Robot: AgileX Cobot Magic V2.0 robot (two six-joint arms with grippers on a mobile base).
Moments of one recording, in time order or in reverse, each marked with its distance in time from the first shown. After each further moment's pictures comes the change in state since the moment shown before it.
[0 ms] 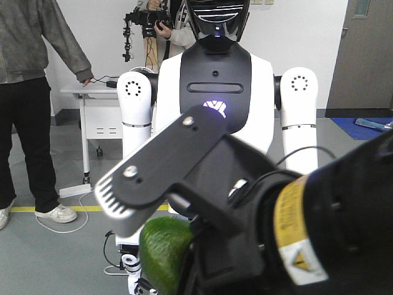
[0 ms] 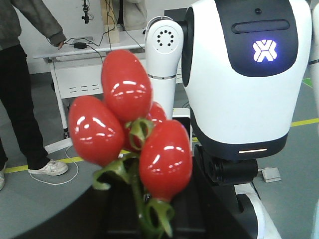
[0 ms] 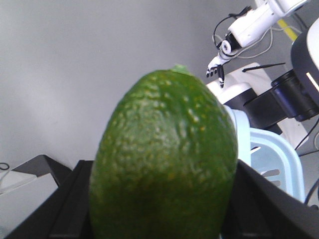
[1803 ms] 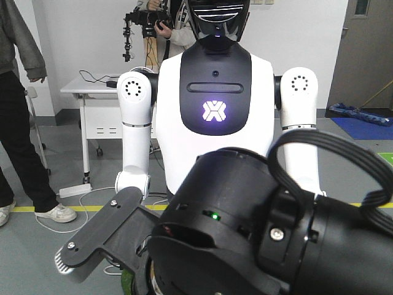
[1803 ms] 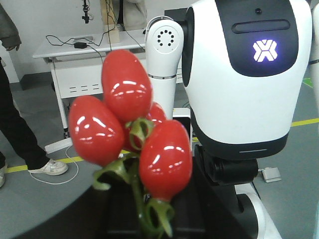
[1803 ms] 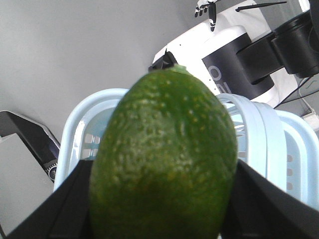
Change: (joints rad) left arm 0.000 0.000 0.000 0.000 0.000 0.000; right arm -0.055 0.251 0.002 -0.057 -0.016 0.018
